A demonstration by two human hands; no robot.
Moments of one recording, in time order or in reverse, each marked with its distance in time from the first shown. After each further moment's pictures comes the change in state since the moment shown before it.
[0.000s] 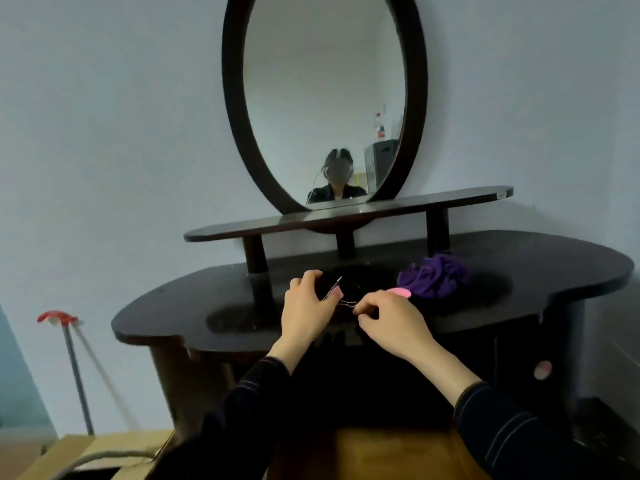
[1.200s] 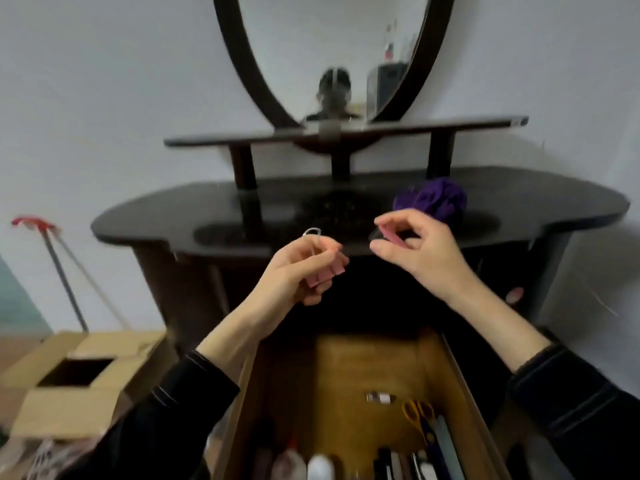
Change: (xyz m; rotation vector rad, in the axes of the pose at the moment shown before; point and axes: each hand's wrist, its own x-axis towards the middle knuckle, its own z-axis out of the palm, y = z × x) left_hand -0.102 -0.020 -0.026 -1.017 -0.537 -0.007; right_hand -0.058 0.016 -0.025 0.564 0.085 -0.126
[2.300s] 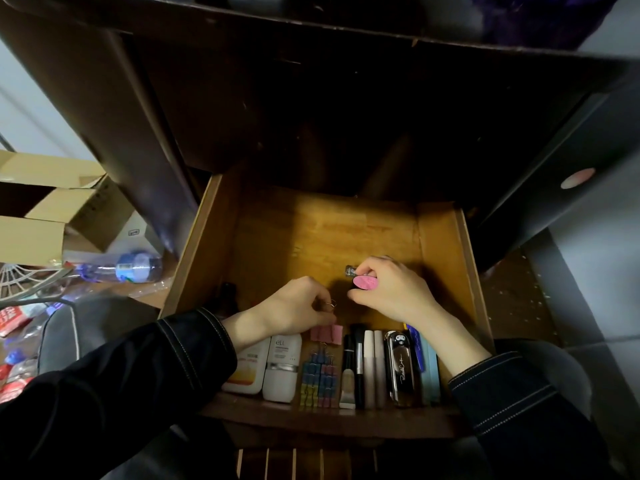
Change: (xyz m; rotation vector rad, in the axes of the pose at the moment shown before) left_hand -0.075 -0.248 0.013 0.826 -0.281 -0.566; right_hand -0.149 0.220 0.067 -0.755 -0.647 0.570
